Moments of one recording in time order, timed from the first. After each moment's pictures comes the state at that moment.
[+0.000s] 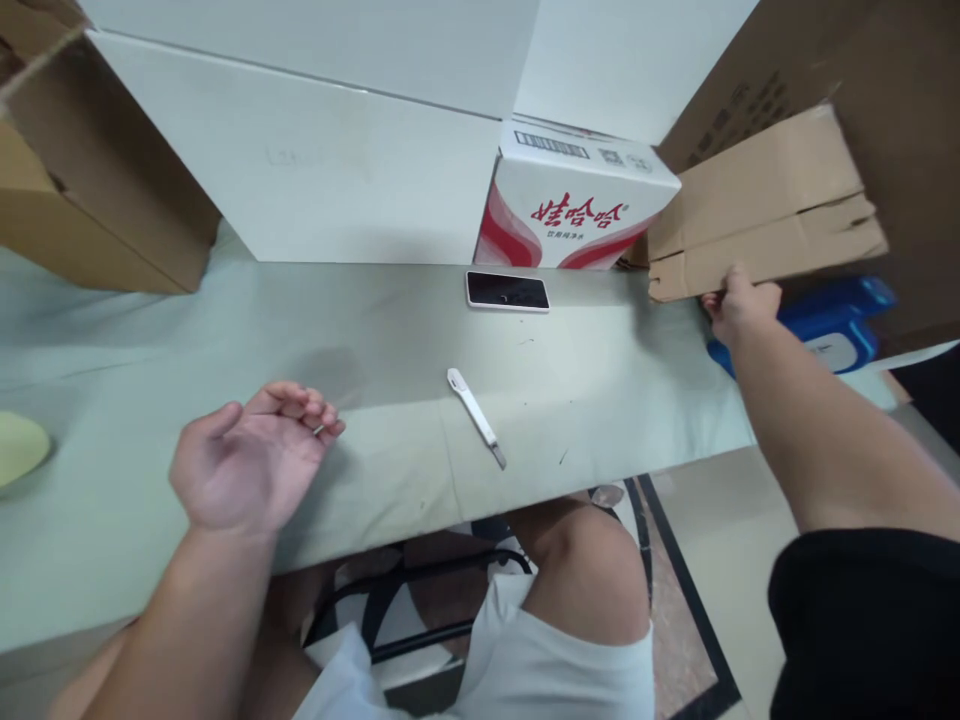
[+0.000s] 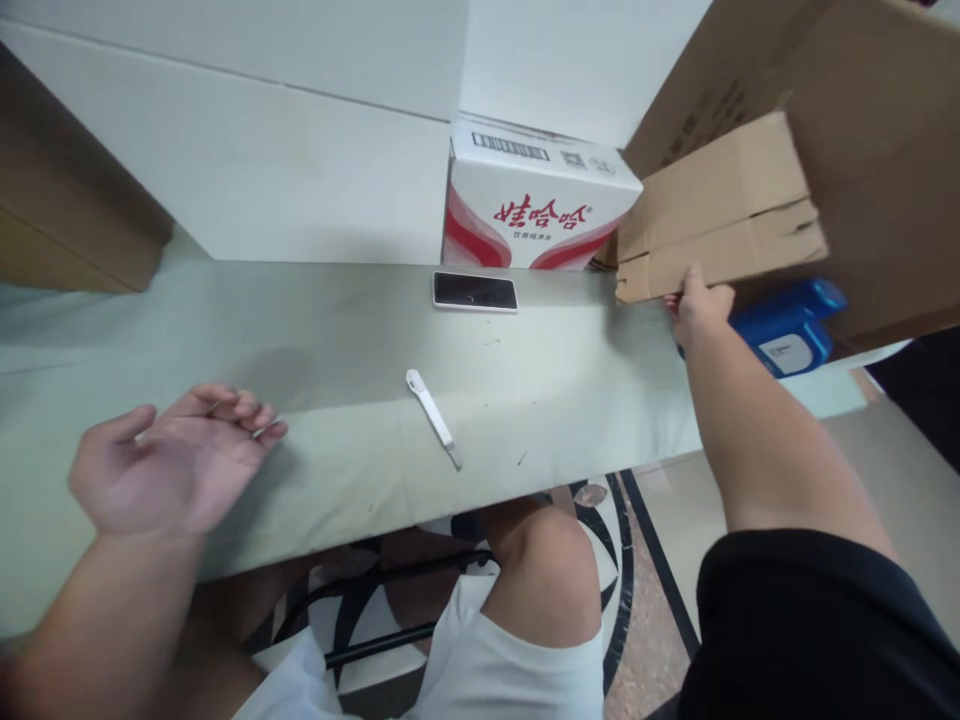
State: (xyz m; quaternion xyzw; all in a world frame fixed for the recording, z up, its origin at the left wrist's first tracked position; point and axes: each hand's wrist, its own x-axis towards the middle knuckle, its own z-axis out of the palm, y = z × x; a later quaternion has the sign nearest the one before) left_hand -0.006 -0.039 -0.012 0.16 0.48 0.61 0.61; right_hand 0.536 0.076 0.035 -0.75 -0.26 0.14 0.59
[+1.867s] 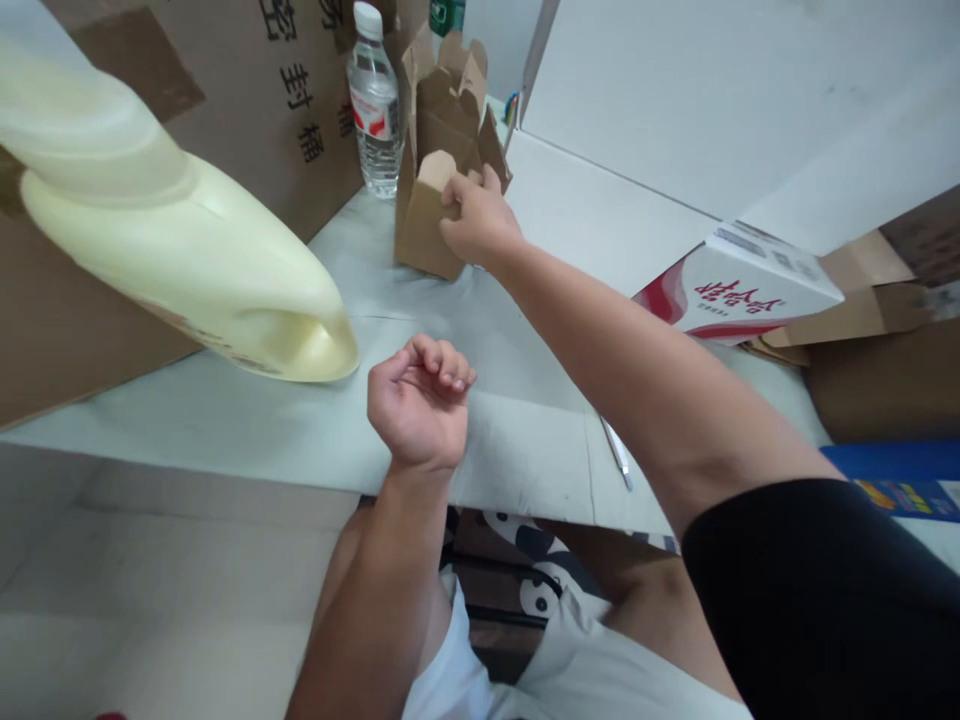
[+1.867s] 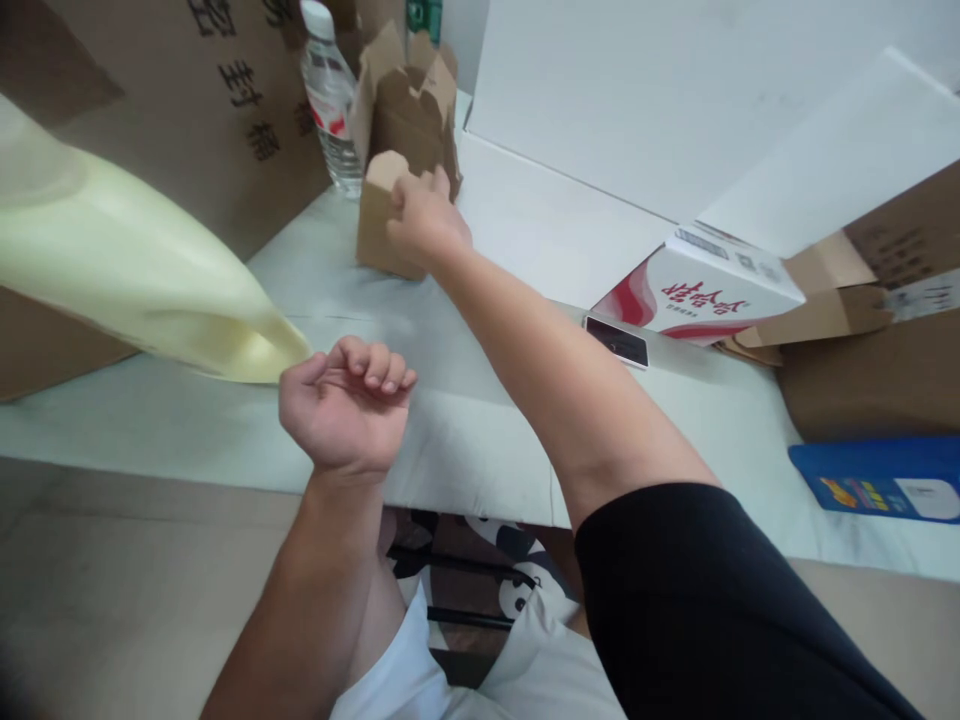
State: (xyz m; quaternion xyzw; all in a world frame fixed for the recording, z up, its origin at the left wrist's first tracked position) left_hand -0.088 -0.074 0.021 0.11 0.27 0.77 0.56; right_hand -0.057 0.151 0.058 -0.43 -0.89 0.07 0.11
